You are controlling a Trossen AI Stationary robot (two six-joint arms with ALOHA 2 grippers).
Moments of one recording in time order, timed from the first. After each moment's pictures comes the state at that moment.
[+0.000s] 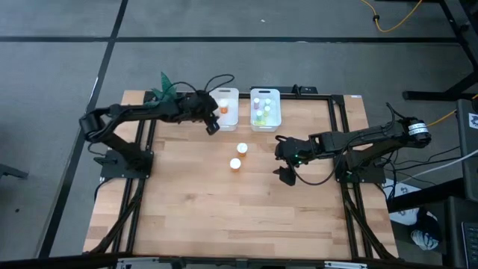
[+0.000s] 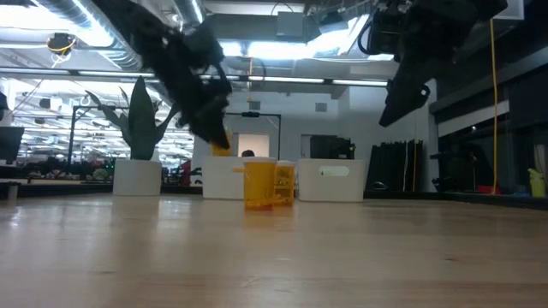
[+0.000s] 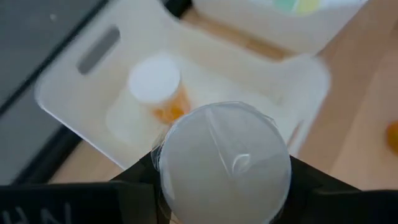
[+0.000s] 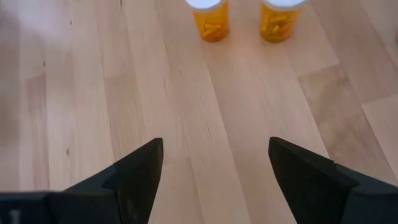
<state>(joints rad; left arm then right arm) 0.52 1.47 0.87 -0.21 -0.12 0.01 0.09 1.28 0.84 -0.49 0.01 0.38</state>
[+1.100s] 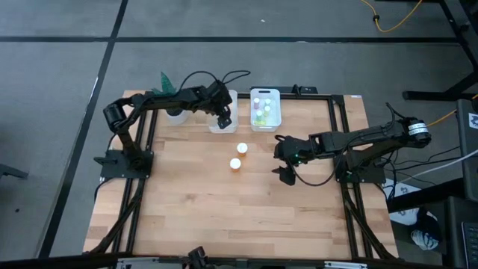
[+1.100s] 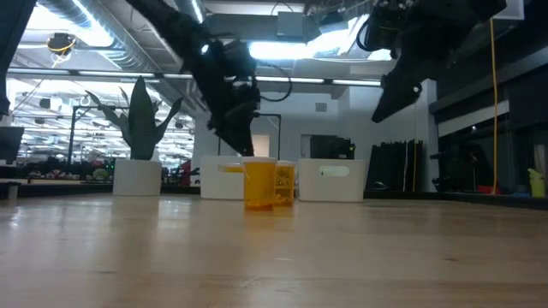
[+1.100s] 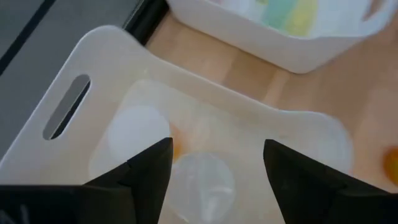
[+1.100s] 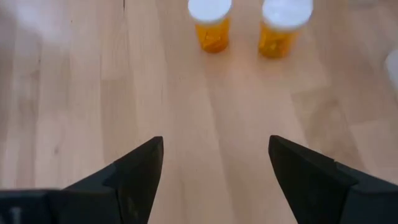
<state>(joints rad) 0.55 1.73 1.21 -0.43 -0.04 0.06 0.09 1.28 0.84 -0.46 0.04 0.30</state>
